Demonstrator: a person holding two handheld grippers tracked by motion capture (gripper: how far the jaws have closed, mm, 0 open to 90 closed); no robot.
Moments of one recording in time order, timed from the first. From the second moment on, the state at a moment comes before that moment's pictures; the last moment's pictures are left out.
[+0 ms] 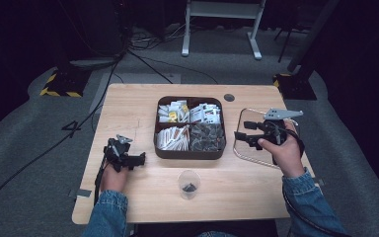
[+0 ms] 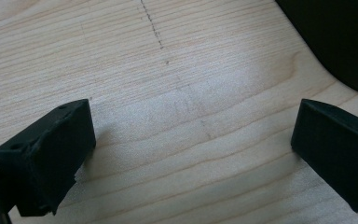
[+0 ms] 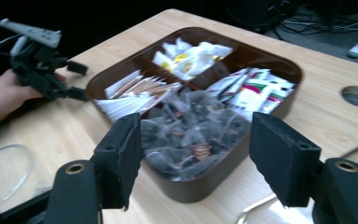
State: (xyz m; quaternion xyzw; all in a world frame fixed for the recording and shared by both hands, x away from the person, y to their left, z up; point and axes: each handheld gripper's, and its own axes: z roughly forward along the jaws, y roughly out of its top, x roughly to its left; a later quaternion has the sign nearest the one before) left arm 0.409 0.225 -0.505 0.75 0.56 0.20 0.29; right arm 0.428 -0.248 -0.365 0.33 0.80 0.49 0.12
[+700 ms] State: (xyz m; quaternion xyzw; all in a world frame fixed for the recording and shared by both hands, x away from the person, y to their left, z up) left arm 0.406 0.222 -0.505 0.75 0.56 0.20 0.29; right arm 0.480 -0.305 -0.398 0.42 0.77 0.44 0.20
